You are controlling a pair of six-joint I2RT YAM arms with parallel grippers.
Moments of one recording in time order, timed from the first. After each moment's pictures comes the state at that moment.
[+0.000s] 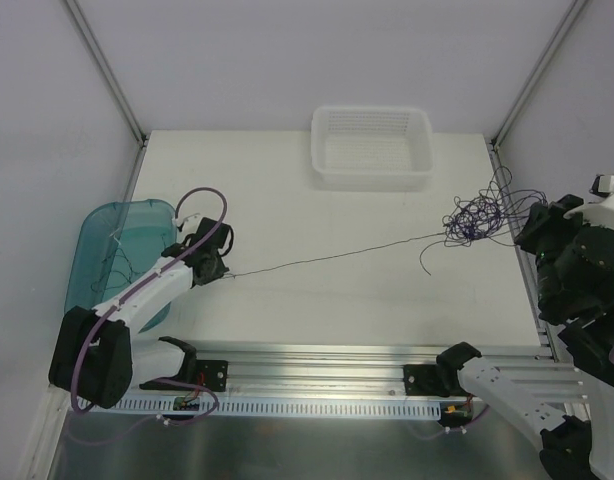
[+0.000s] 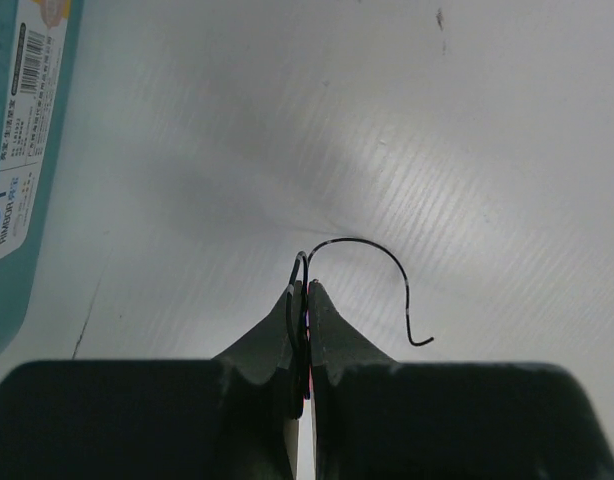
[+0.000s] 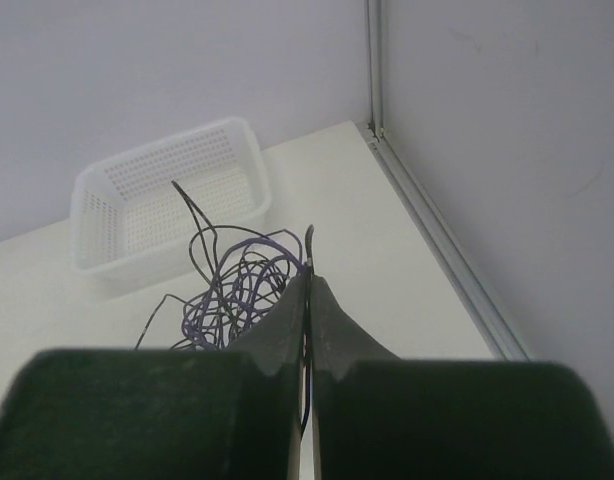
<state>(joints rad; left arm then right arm) -0.35 1.19 0.67 -0.58 -0.40 -0.72 0.51 0.73 1.56 -0.95 0.80 0.25</state>
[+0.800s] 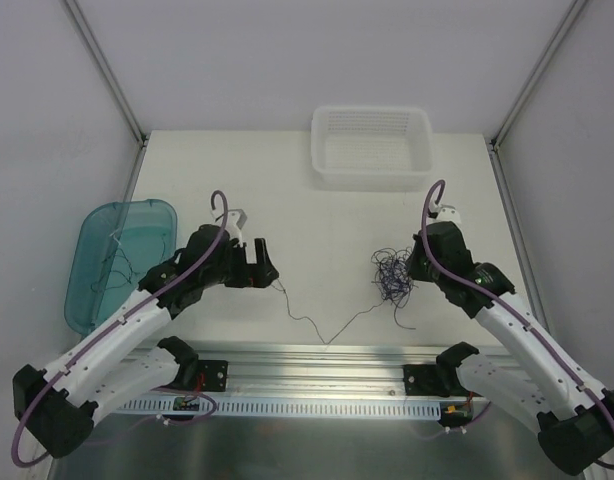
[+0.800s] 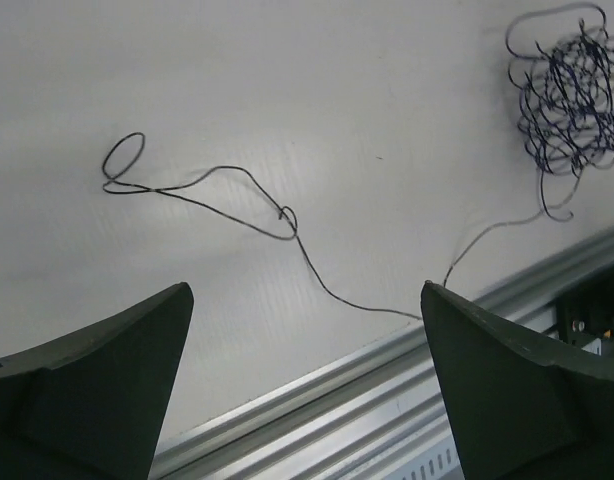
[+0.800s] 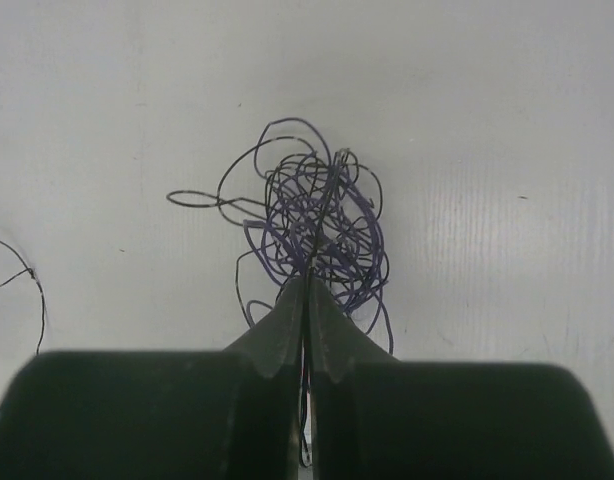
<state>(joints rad) -0.56 0.83 0.69 -0.55 0.03 -0.55 0.53 0.85 0.80 -0.72 0.27 0.51</state>
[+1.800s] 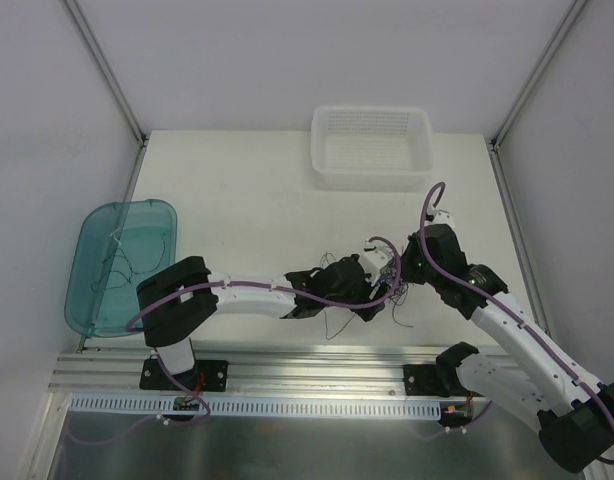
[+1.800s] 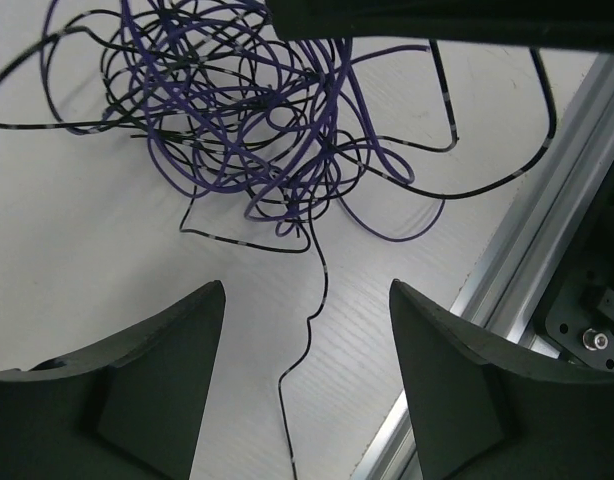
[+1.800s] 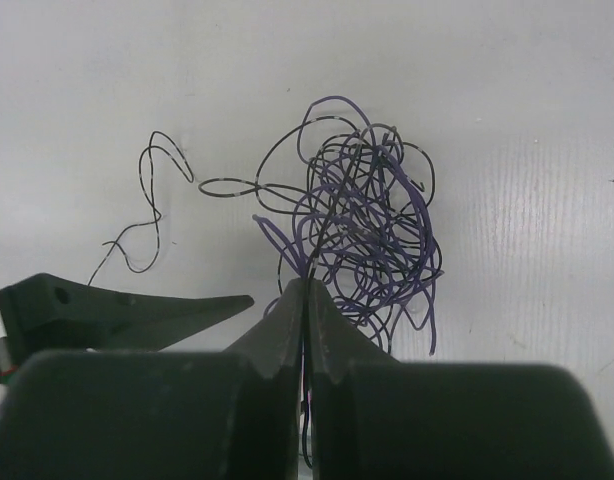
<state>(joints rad) -1.19 1.72 0.98 0.19 -0.09 -0.30 0.55 0.86 0.74 -0.63 0.19 0.64</state>
